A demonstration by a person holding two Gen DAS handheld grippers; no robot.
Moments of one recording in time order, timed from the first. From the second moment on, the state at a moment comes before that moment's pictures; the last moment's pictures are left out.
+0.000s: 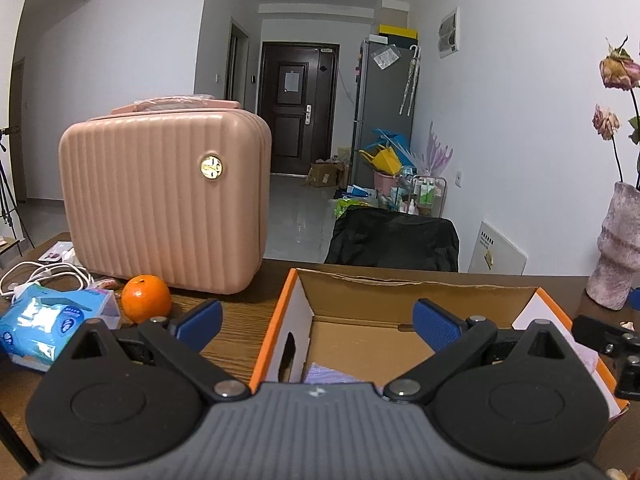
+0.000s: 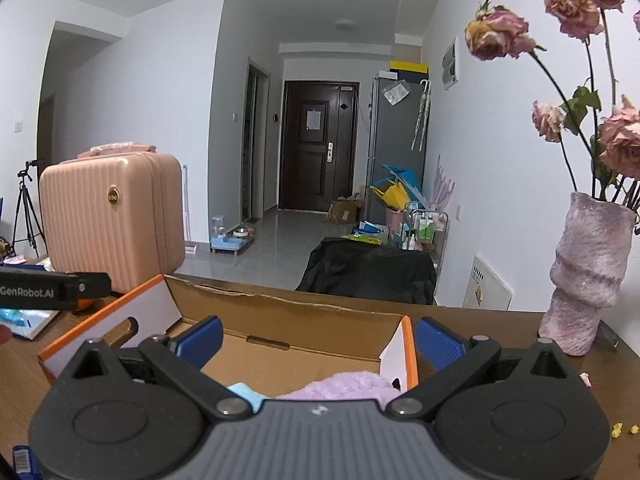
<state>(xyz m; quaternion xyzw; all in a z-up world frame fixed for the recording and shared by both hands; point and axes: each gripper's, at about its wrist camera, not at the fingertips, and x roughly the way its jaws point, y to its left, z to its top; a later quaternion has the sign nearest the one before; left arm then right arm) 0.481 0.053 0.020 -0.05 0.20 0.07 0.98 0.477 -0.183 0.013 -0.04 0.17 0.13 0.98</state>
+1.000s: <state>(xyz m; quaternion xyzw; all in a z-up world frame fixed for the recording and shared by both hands) 0.392 0.063 0.022 -0.04 0.19 0.09 0.98 0.382 -0.187 0.013 -0.04 0.16 0.13 0.98</state>
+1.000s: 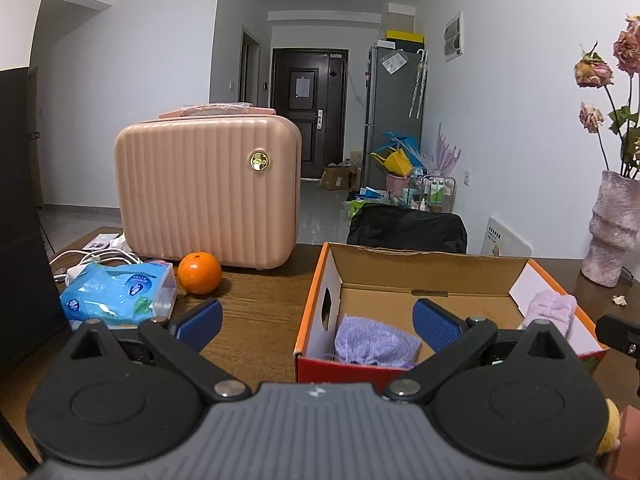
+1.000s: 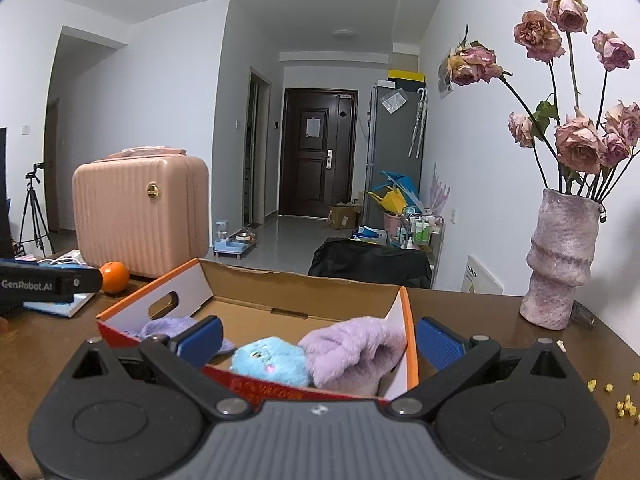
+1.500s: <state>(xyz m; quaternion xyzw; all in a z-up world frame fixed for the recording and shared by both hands) 0.337 0.055 0.024 -0.04 0.19 0.07 0.98 0.329 -0.189 0.005 -0.03 0.16 0.13 0.98</state>
